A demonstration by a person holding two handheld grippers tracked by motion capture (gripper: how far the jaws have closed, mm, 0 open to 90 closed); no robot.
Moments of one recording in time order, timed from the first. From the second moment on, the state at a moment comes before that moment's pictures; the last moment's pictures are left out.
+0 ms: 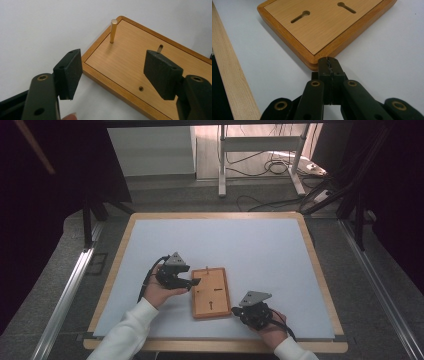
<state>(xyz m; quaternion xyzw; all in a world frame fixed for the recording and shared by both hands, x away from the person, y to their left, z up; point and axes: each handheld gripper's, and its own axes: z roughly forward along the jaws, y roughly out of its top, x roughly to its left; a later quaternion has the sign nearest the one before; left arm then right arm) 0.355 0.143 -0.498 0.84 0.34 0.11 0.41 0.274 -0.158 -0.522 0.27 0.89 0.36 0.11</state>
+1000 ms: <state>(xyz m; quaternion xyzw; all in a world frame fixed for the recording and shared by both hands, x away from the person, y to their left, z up) 0.355 0.143 -0.499 0.84 0.34 0.11 0.40 0.265 -0.149 -0.522 0.25 0.88 0.39 0.09</state>
